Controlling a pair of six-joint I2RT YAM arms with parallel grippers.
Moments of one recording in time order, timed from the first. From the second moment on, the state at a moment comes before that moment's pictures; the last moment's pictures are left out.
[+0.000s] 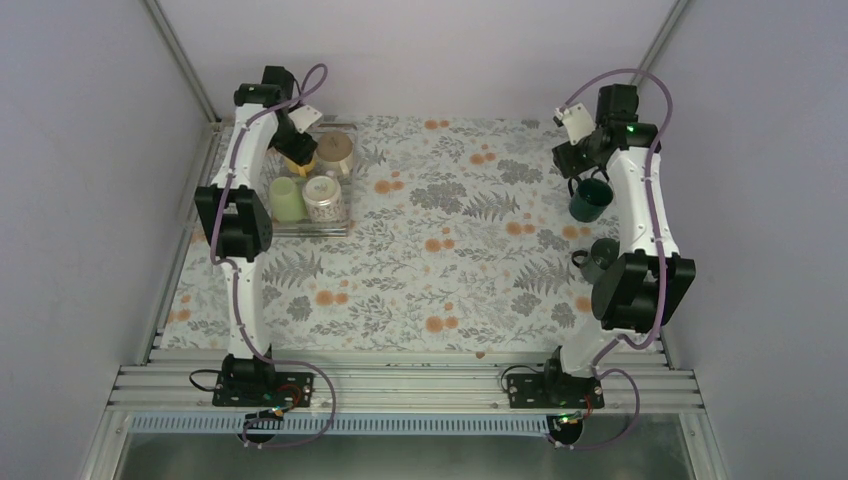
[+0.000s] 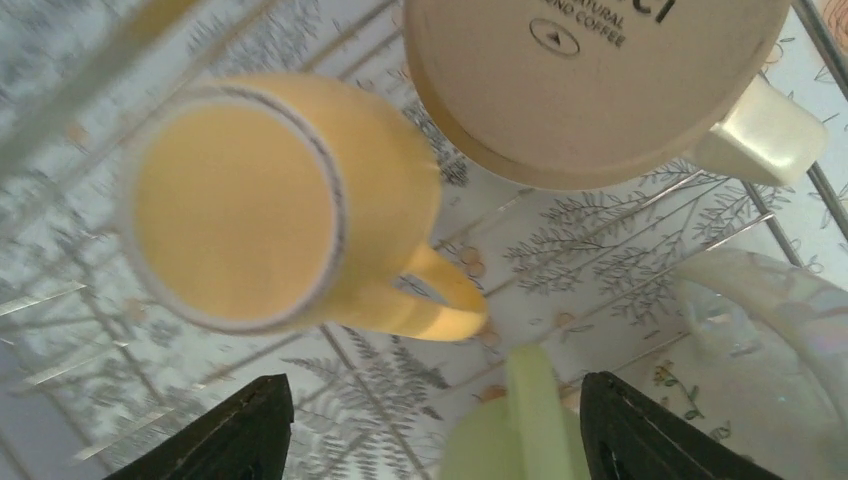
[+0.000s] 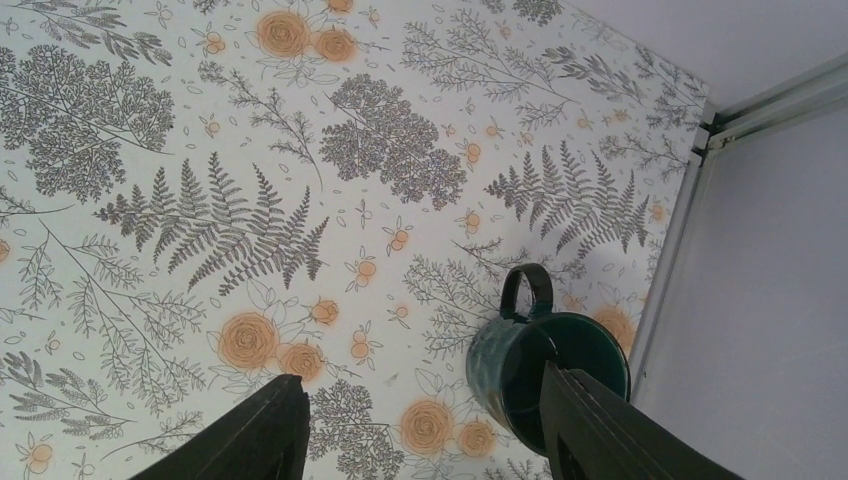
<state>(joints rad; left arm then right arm) -0.04 2.32 2.40 -1.29 0.00 0.51 -0.09 1.70 1.77 -1.00 -0.10 -0.54</state>
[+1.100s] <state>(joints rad) -0.01 2.52 2.56 -1.34 0.05 0.41 -0.06 1.70 1.70 -0.96 -0.14 -0.54</state>
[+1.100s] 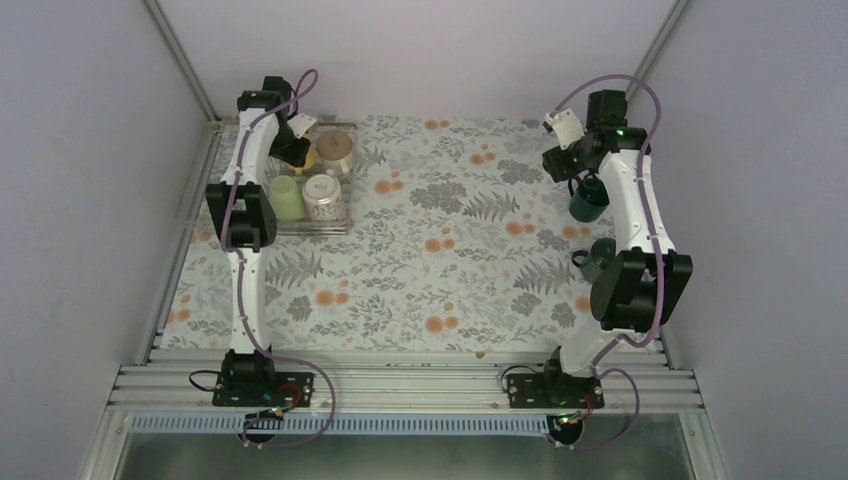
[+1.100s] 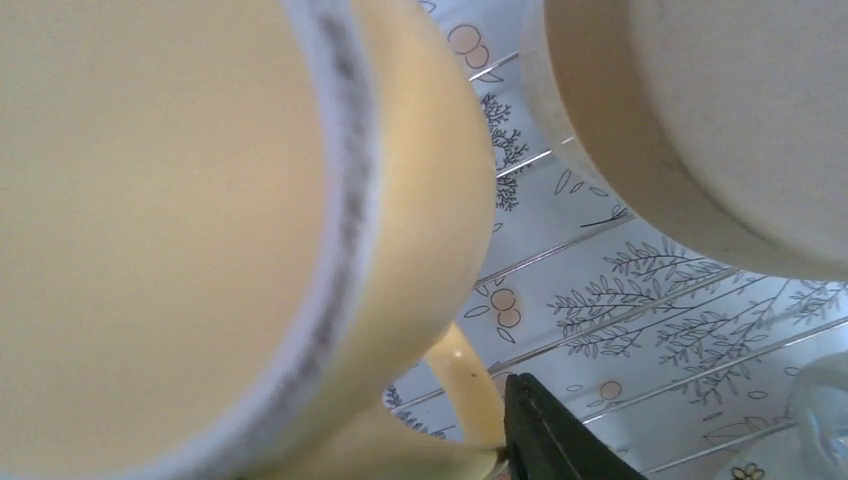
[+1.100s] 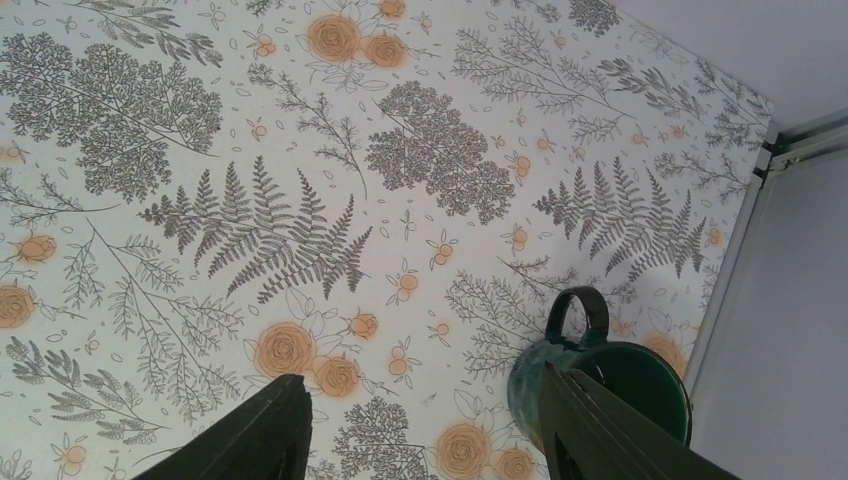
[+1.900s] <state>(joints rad) 0.02 2.48 2.57 -1.35 0.07 0.46 -0.02 1.70 1.70 -0.96 -0.18 -0.53</state>
